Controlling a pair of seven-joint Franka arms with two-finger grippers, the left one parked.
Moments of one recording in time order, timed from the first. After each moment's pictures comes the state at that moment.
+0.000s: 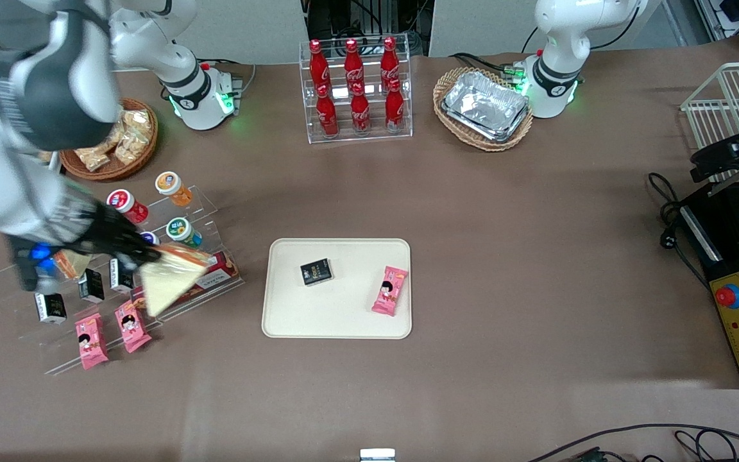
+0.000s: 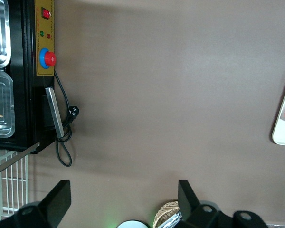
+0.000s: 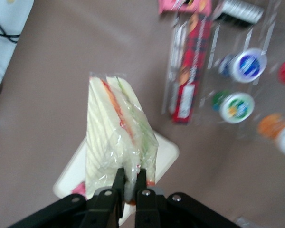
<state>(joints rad) 0.88 0.33 -0.83 -1.41 0.39 1.64 1.08</state>
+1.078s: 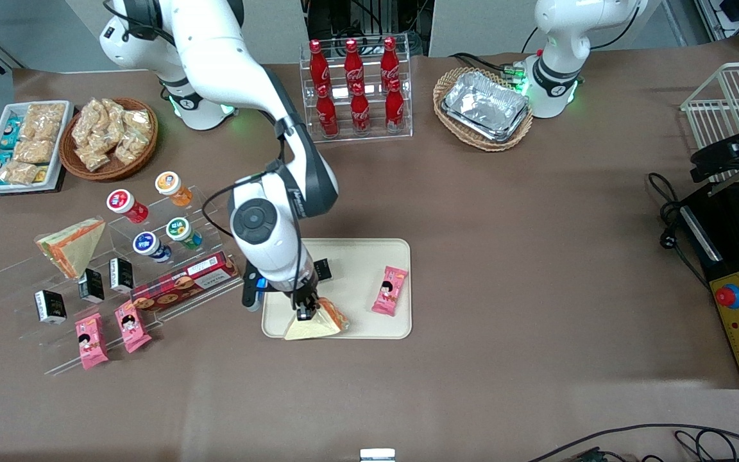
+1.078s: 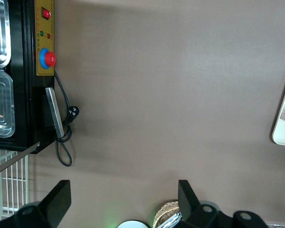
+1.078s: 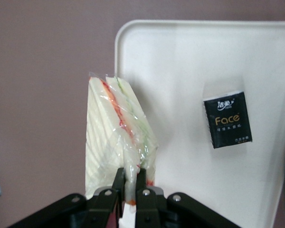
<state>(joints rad) 1.00 0.76 -0.63 -1.42 0.52 2.21 1.84</state>
